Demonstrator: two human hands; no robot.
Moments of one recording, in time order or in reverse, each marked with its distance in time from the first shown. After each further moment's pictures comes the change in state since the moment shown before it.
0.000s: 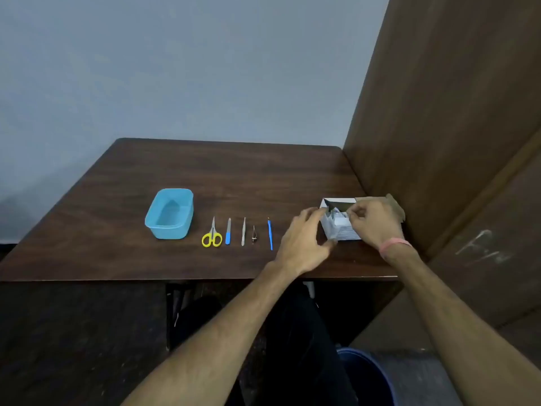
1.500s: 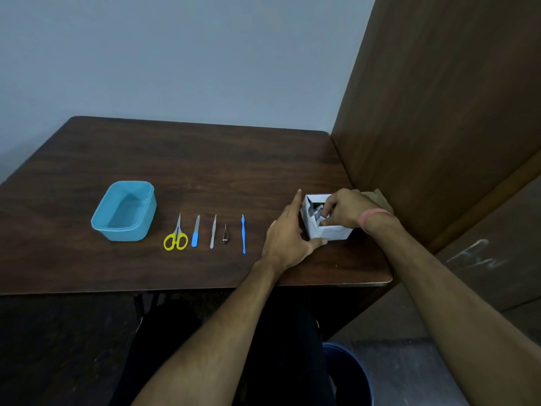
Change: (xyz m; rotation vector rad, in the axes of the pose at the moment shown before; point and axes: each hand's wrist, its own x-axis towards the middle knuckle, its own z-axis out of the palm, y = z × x) left_hand 0.046 -0.034 0.055 -0.152 0.023 -0.118; right_hand 0.087 0.022 0.020 -0.162 -0.552 0.017
